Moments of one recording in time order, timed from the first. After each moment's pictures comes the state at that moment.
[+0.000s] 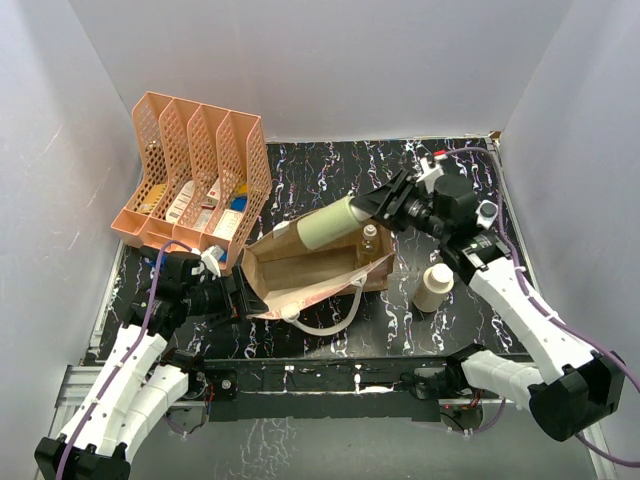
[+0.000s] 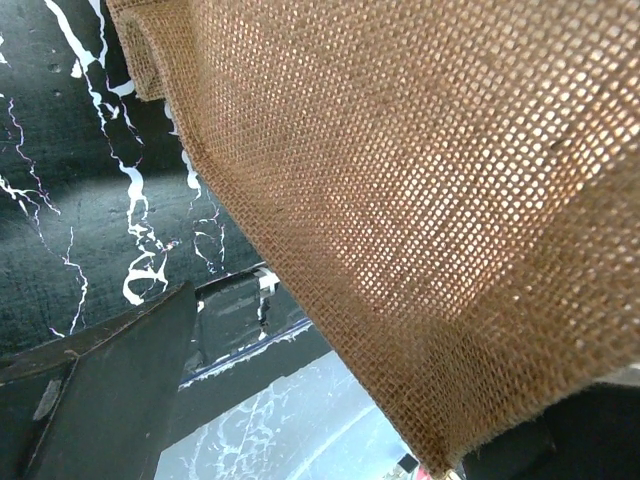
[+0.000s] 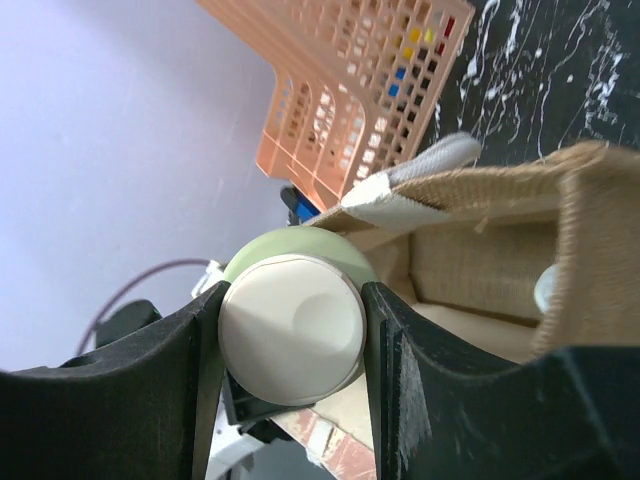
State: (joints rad) left arm -0.29 0.66 0.62 -0.90 0.48 -0.63; right arm 0.45 1.07 0.98 -0.17 -0.33 0.98
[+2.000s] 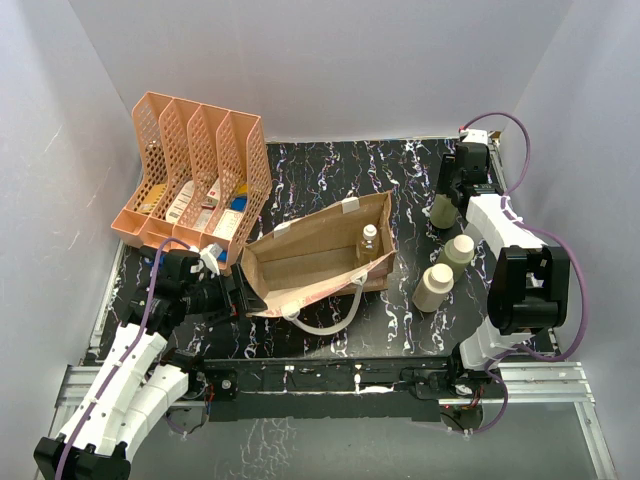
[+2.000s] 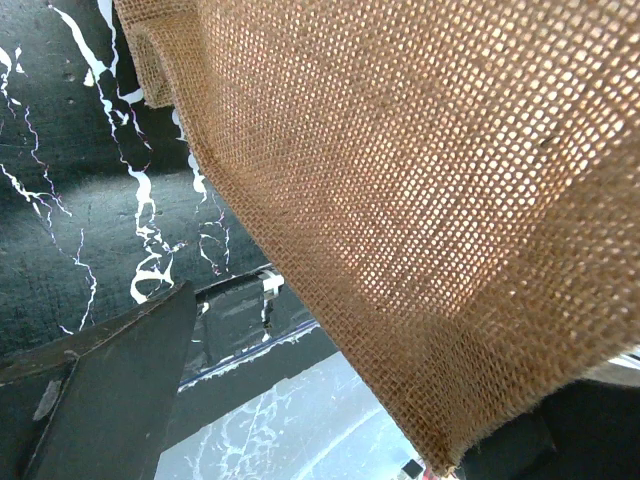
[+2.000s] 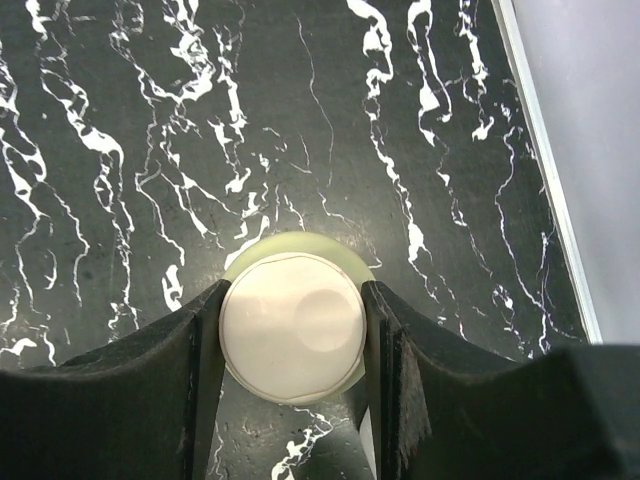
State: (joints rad) left arm -0.29 0.67 0.65 -0.91 0.46 -0.62; right arm -0.01 1.62 1.21 -0.17 0.22 0.07
